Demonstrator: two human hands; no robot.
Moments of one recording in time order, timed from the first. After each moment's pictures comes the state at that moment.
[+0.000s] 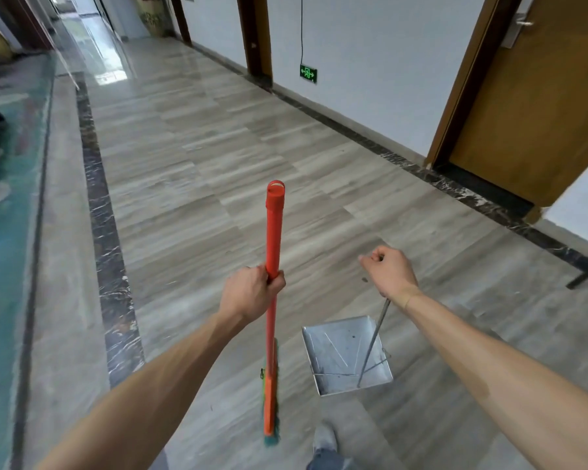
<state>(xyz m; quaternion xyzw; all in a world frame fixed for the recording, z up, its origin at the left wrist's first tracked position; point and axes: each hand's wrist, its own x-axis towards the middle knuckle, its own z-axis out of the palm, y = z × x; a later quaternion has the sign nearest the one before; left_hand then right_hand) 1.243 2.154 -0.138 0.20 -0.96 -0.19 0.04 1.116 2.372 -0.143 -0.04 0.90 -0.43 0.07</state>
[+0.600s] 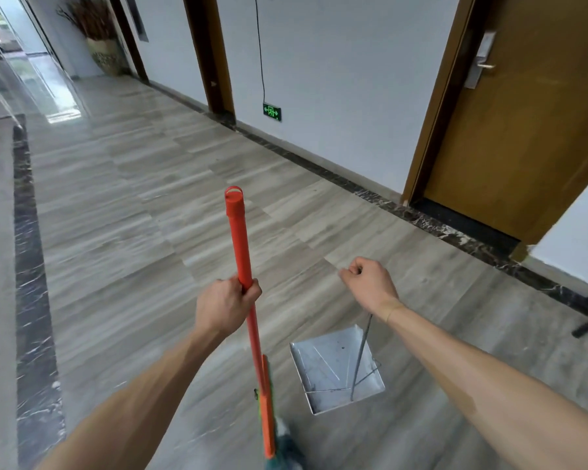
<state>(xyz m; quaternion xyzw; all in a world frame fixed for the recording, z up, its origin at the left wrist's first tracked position) 0.916 2.000 -0.130 0.19 -0.96 -0.20 0.10 0.818 2.238 -0.119 -0.05 0.90 -0.43 0.05</state>
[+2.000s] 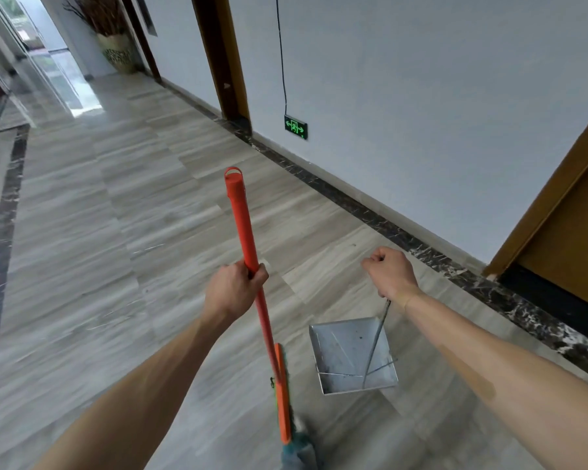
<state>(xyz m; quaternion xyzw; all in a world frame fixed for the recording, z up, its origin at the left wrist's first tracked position) 0.095 1.670 -0.105 0.23 -0.93 -0.26 0.09 -0.023 1.913 -0.122 0.00 0.86 -0.49 0.10</state>
